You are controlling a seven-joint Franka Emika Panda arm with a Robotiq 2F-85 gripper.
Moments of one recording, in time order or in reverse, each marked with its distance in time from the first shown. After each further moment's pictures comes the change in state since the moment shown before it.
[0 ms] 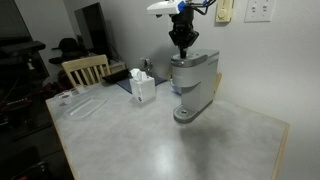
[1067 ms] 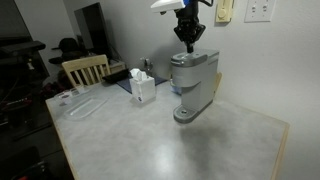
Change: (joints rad) arm 0.000 -0.001 -0.009 0.016 -0.047 0.063 0.000
